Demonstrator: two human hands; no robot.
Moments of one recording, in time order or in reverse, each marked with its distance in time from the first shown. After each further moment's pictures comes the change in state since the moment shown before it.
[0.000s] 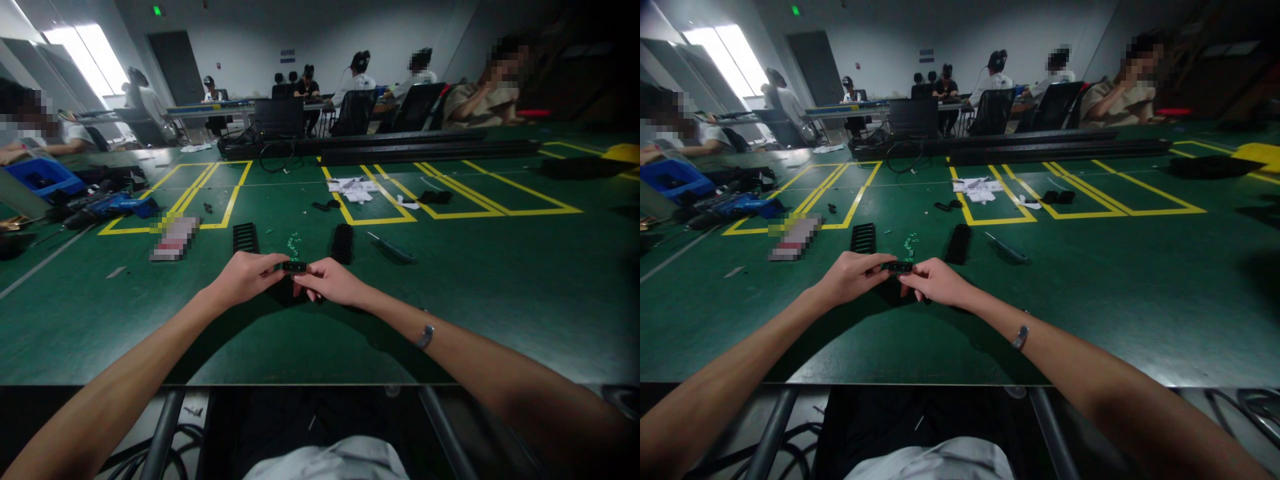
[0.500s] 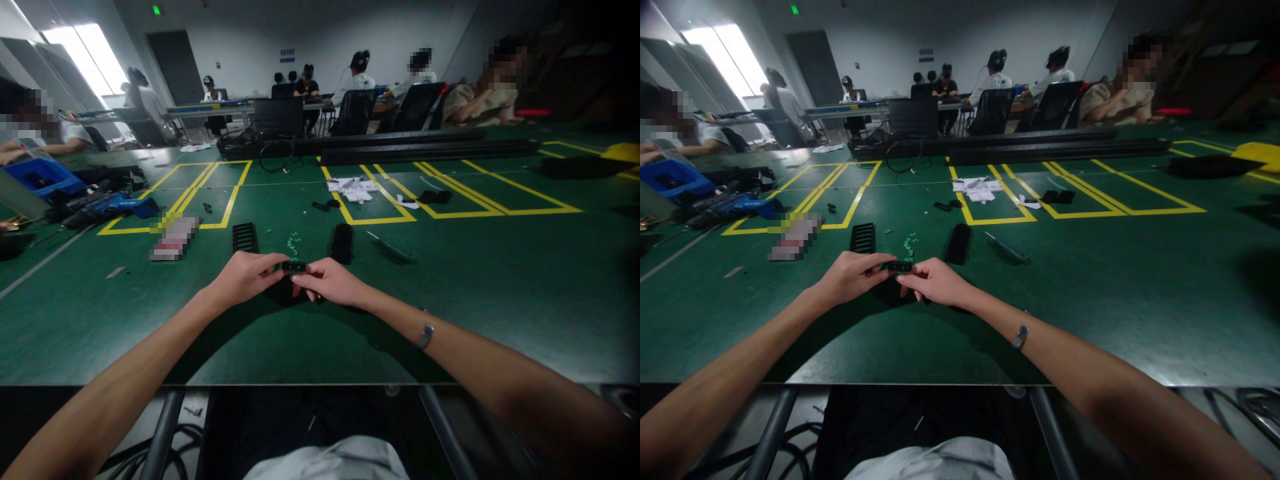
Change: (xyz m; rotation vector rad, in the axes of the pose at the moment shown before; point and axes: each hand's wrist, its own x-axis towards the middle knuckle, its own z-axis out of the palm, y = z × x) left_hand 0.000 0.001 -0.001 -0.009 -0.015 -0.017; right_hand 0.000 -0.001 0.001 -0.003 0.002 -0.009
